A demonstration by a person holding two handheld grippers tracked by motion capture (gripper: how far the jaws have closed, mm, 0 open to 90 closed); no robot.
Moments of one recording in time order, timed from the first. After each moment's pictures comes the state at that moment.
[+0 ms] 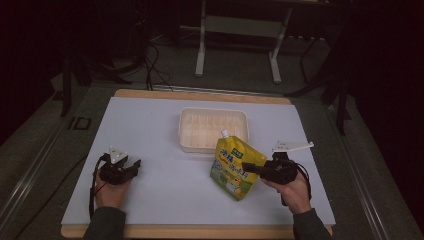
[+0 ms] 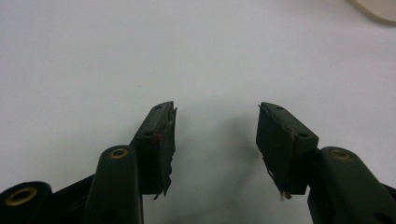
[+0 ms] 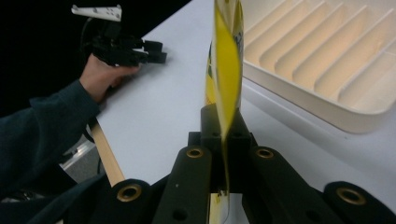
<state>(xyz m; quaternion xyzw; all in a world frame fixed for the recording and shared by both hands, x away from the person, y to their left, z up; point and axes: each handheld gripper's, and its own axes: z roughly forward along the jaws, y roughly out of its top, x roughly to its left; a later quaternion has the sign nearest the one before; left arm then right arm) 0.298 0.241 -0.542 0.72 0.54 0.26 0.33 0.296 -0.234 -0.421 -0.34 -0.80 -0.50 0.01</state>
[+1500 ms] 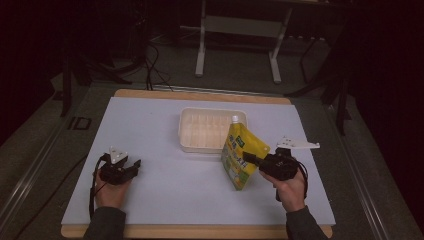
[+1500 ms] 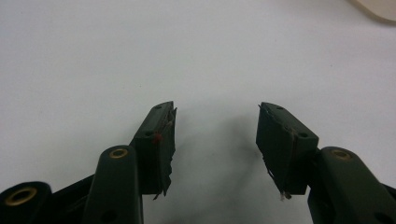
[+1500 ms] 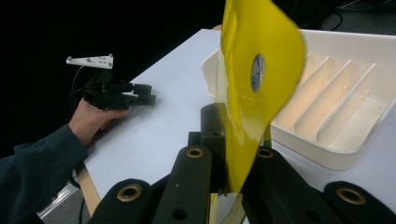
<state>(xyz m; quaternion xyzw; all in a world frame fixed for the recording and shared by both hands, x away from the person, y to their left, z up) 0.298 0.241 -0.542 0.72 0.54 0.27 0.33 0.296 -0.231 -0.411 -0.37 -0.75 -0.55 -0.04</state>
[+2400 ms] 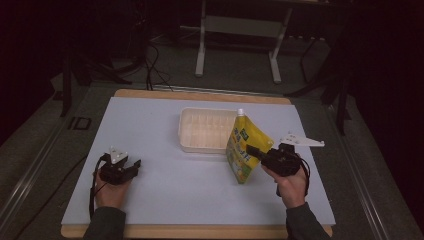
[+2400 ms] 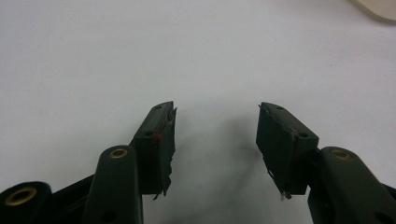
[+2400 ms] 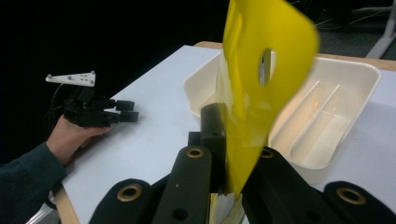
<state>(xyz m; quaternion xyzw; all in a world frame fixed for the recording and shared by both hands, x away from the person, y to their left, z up) 0.298 0.241 -0.542 0.72 0.54 0.27 0.33 0.300 -0.232 -0.401 -0.38 -0.74 -0.55 -0.08</state>
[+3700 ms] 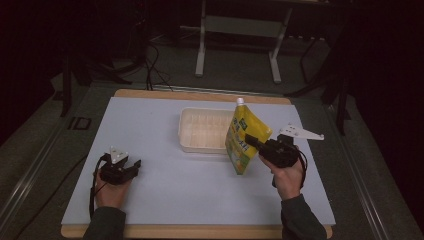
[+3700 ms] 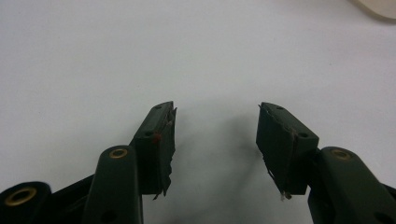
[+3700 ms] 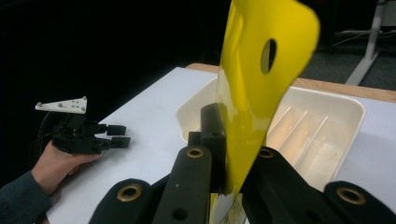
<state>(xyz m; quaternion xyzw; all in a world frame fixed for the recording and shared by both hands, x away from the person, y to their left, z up) 0.298 0.240 -0.542 0.73 0.54 0.27 0.33 0.311 -0.222 -0.386 -0.38 -0.72 -0.57 -0.11</state>
